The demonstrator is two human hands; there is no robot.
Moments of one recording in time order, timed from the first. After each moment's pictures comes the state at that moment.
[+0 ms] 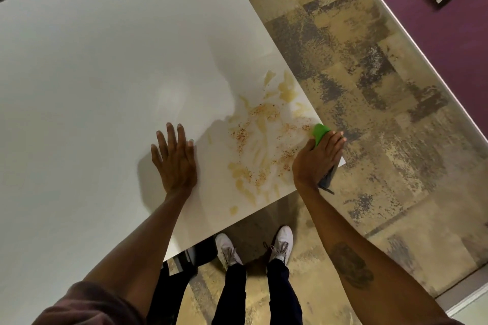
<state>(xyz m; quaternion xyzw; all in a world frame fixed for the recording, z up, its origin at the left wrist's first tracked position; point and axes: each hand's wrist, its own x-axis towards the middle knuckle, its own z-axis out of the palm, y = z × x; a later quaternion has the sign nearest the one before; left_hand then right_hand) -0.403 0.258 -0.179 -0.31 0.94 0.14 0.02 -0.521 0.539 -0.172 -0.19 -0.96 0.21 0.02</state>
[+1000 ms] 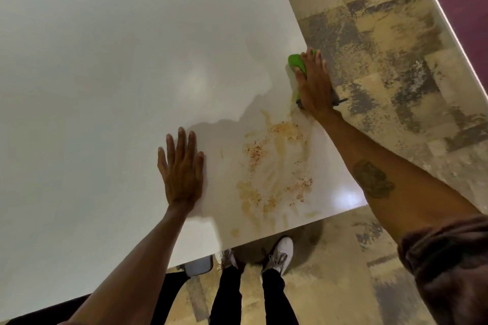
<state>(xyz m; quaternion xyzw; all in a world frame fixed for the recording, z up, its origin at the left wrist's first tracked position) -0.407 0.255 -0.180 -0.31 0.95 0.11 0.02 -0.737 0.435 -0.161 0.19 -0.92 0.33 -0.12</state>
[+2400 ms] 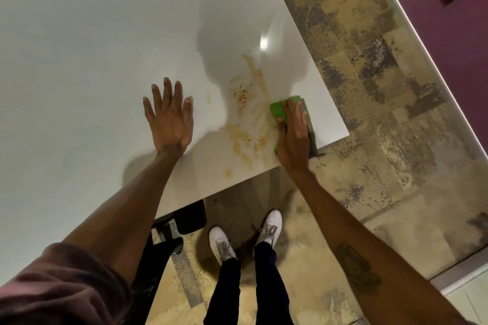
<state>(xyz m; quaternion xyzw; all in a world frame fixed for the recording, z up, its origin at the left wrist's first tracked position) -0.398 0.260 -0.175 -0.30 0.94 0.15 0.00 -0.470 0.524 -0.173 0.12 -0.92 0.37 0.00</state>
